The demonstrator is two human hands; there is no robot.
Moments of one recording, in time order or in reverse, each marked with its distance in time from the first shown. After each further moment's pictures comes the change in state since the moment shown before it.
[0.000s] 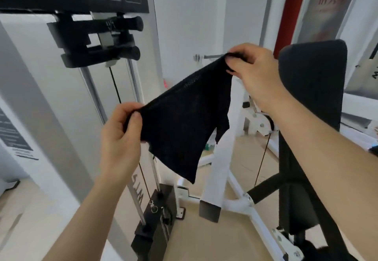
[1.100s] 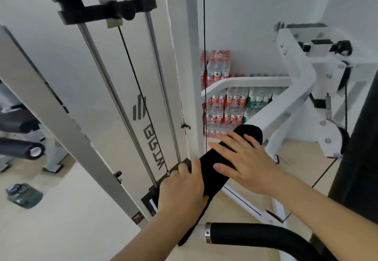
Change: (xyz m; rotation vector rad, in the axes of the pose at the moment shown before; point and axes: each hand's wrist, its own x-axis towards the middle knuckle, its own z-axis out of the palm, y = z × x) left_hand -0.095 -0.096 0.206 1.528 -0.390 -0.373; right_hand -0.029 0.265 -0.036 -0.791 -1.108 -0.461
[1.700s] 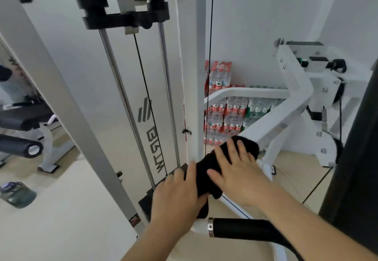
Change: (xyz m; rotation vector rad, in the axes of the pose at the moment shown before) left_hand -0.020 -0.020 0.009 -0.083 0.120 0.023; right_hand -0.006 -0.056 -0.018 0.066 -0.208 0.289
